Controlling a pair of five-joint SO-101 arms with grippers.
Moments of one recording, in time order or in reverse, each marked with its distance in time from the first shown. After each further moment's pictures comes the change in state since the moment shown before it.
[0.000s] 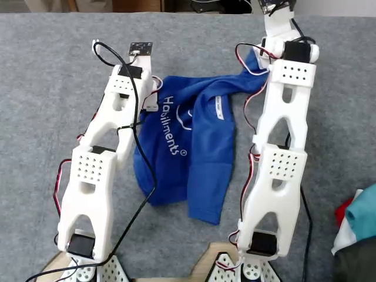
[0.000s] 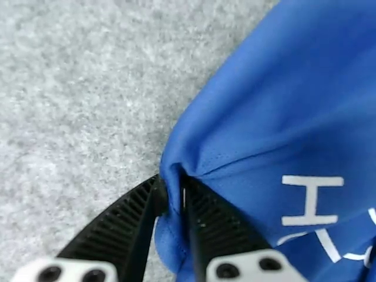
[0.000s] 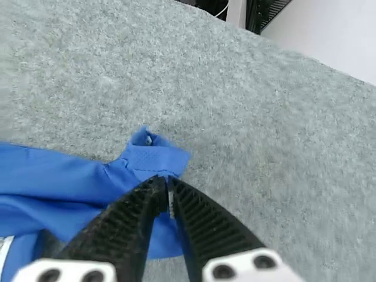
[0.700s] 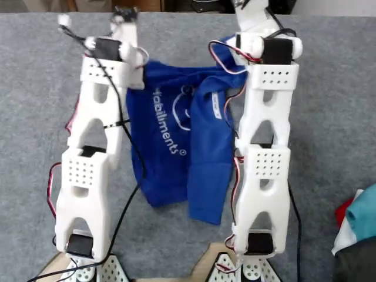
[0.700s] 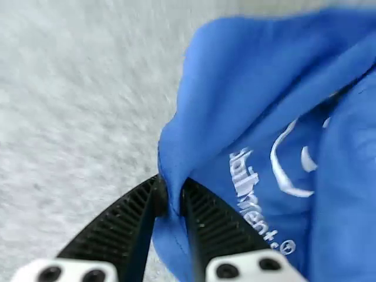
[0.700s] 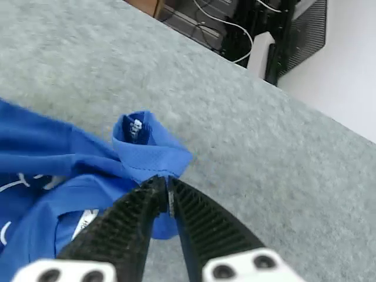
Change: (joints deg) left arm -3.0 -9.0 -28.7 25.5 -5.5; right arm -9.4 -0.4 -18.2 15.2 0.0
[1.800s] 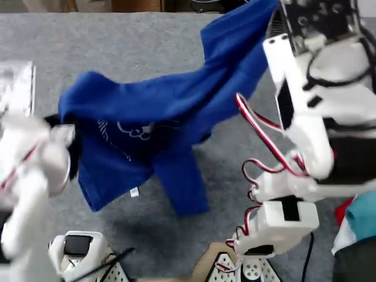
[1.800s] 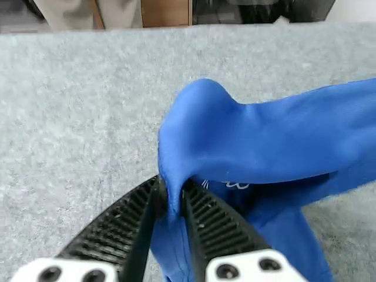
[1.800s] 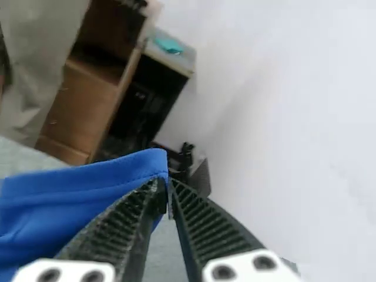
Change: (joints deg) left arm -7.4 -94.2 60.9 0.4 -7.6; right arm 1.8 -45.3 -0.8 7.6 0.0
